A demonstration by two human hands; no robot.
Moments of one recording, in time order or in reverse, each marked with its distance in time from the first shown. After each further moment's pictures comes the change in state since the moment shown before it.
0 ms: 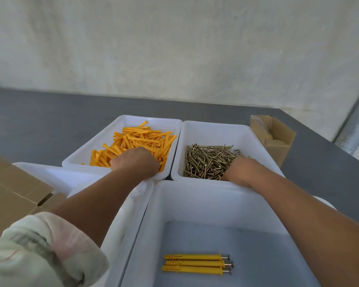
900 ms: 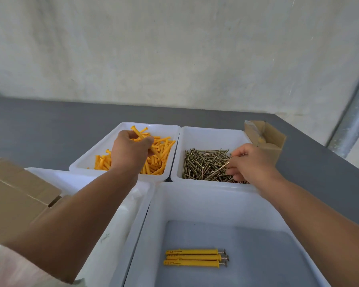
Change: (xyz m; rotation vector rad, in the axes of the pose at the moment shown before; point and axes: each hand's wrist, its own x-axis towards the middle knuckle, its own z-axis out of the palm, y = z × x) left_hand -0.036 -0.005 -0.032 -1.253 0.202 -0.032; right_hand -0.056 0.012 -0.011 1.121 0.382 0.012
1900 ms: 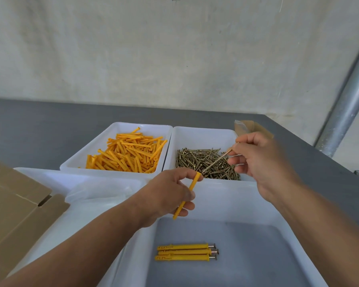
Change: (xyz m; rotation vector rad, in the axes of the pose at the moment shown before) left_hand -0.089 0.002 0.020 0.225 -0.815 -0.124; right_hand -0.049 -0.030 -0.025 0.338 0.057 -0.088
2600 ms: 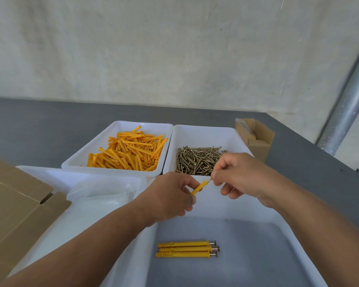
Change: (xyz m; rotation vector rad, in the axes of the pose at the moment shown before) left_hand 0.005 -0.010 0.005 0.268 0.047 0.068; right_hand -0.010 0.010 0.003 -0.567 -0.421 0.097
